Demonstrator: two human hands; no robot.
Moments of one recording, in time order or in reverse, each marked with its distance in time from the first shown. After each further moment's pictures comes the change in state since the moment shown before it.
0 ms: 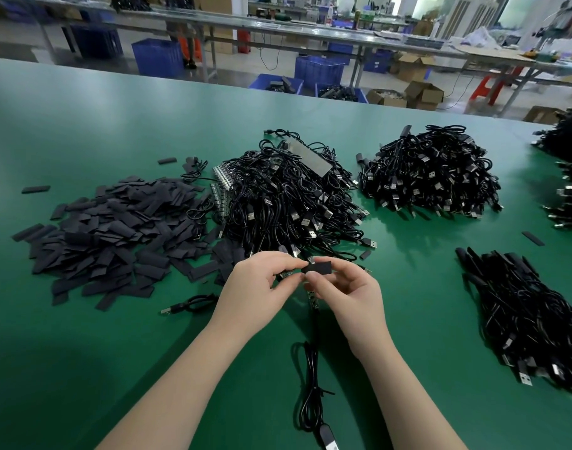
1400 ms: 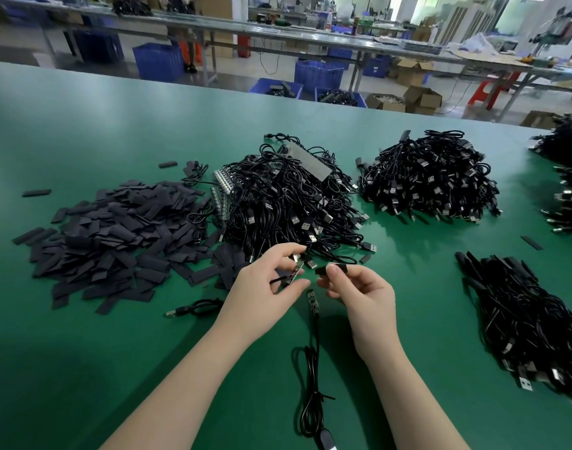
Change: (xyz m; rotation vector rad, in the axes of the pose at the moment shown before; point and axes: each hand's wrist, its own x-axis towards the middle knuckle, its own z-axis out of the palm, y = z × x) left_hand -0.002 0.007 0.000 -0.170 -0.092 -0.121; right_hand 0.002 -0.002 -0.007 0.156 0.118 0.005
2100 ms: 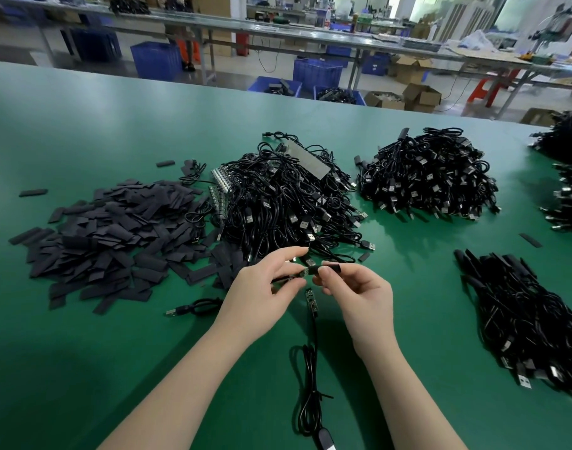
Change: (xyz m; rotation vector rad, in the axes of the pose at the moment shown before) left_hand 0.001 -0.008 0.003 0.057 -0.029 -0.043; right_hand -0.001 -0.003 0.003 -0.085 -0.020 -0.067
